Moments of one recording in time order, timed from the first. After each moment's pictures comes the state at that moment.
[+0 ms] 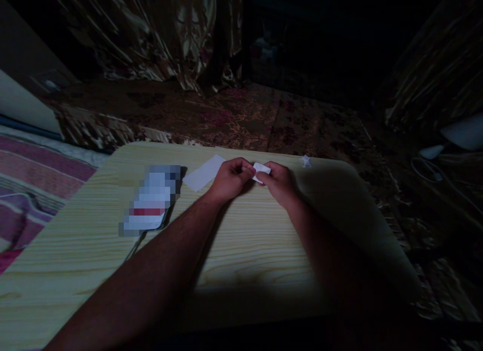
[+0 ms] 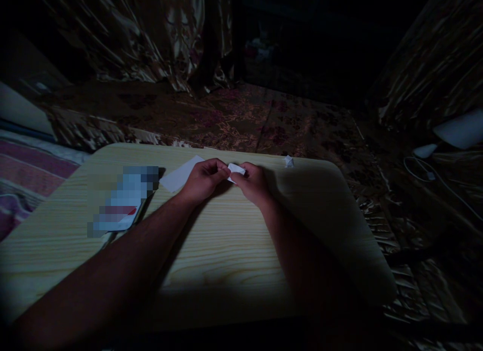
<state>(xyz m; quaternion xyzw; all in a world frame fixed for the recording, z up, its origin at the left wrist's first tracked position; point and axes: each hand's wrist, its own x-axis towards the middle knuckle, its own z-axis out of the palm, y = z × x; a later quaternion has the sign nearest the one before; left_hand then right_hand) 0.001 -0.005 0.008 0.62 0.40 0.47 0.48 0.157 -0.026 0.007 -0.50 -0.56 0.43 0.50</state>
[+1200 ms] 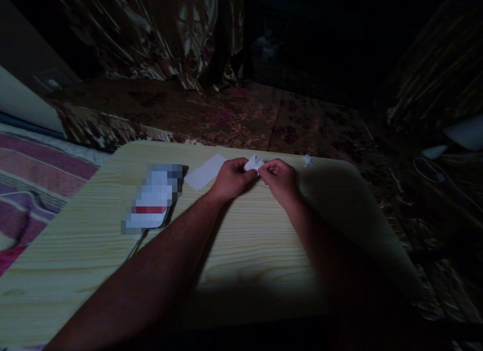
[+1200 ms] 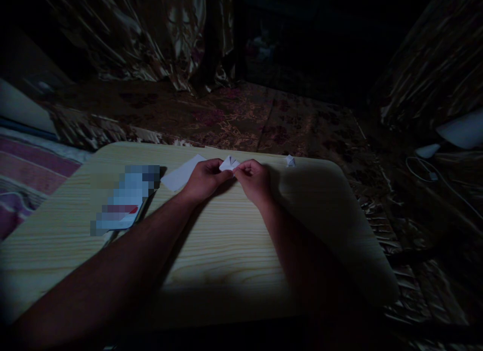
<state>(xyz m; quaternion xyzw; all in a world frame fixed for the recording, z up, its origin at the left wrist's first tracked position) 0.000 -0.005 0.007 0.66 0.44 0.43 0.43 0.149 -0.026 0.005 -0.53 -0.52 0.36 0.56</state>
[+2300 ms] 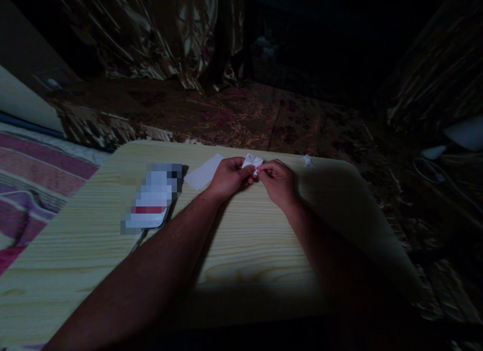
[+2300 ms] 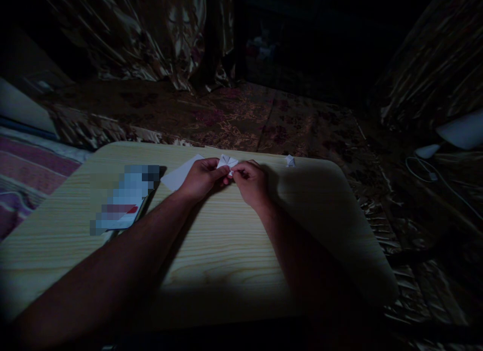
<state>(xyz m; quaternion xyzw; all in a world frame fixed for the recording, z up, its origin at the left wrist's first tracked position) -0.001 -0.006 0.012 0.55 0.39 0.44 0.60 0.151 -0.034 0.008 -0.48 -0.64 0.24 0.55</state>
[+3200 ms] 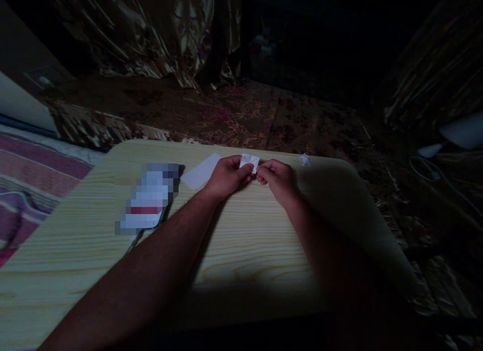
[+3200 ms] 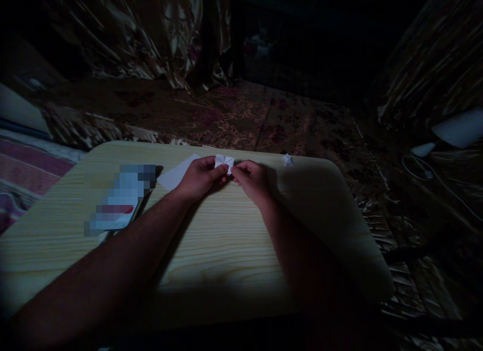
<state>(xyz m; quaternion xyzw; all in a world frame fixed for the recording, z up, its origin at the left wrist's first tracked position) 0.002 -0.004 0.008 0.56 0.39 0.45 0.57 0.155 -0.027 0.008 -0.52 -0.52 0.43 0.53</state>
